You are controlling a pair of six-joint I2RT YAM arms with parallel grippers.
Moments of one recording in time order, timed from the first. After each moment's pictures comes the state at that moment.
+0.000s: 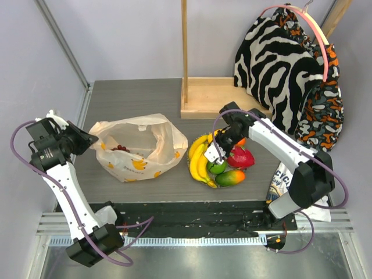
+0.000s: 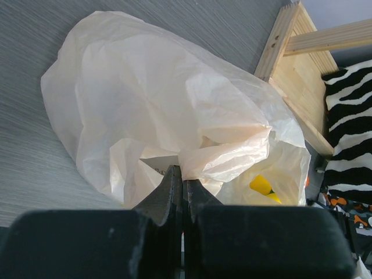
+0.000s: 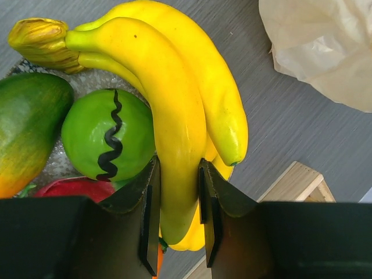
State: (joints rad) left arm 0.57 0.96 1.21 -1.01 0.53 -0.37; right arm 0.53 1.50 1.27 -1.06 -0.62 -1.92
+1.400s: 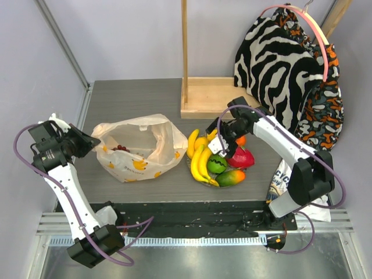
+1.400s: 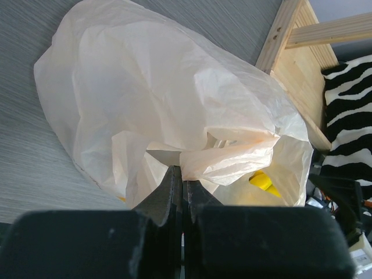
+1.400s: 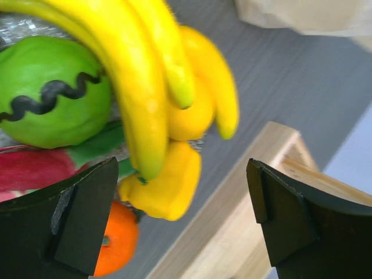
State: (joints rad) left arm 0.59 0.94 1.17 -1.01 0.55 -0.38; right arm 0.42 1.55 1.27 -0.95 -0.61 -1.96
